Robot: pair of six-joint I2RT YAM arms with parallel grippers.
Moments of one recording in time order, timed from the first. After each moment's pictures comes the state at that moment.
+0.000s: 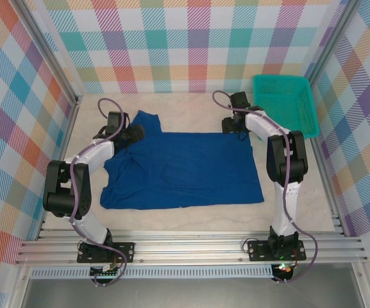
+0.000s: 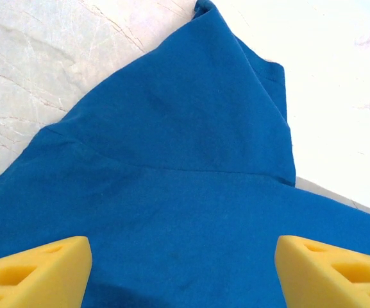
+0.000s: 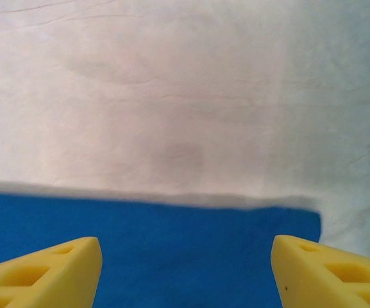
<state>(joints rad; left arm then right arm) -0.13 1.68 1.09 -0.20 -0.03 -0.52 0.25 2.14 1.69 -0.62 0.12 0.10</state>
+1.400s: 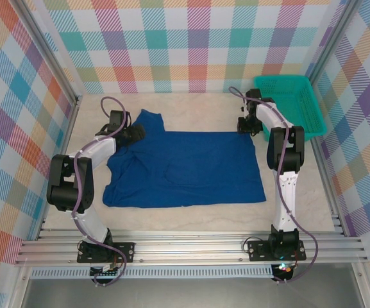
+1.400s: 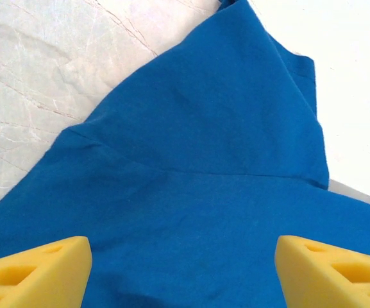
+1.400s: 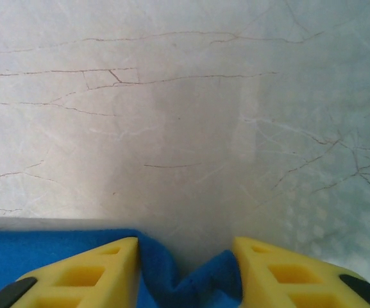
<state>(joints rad) -0.13 1.75 1.14 -0.22 -0.03 -0.50 0.11 2.38 2.00 -0.93 -0.01 0.04</state>
